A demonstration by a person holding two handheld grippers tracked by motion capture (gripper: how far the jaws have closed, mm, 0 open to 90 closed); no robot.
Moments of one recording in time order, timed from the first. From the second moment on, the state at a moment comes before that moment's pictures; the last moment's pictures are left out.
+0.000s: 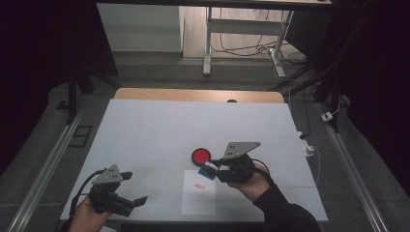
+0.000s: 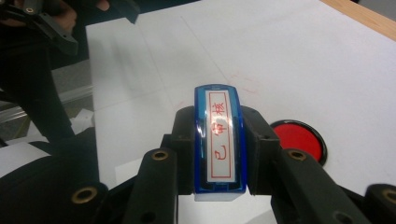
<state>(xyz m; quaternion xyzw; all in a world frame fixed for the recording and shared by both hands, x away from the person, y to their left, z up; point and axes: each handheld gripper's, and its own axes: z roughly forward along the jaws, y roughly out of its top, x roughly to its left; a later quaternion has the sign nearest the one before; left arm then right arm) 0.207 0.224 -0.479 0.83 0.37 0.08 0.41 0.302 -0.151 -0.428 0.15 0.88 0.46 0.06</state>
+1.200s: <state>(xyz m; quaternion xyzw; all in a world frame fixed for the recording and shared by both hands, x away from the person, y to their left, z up) 0.194 0.241 -0.478 0.83 0.40 0.12 0.37 0.338 -0.198 -0.448 0.24 0.88 0.40 0.12</state>
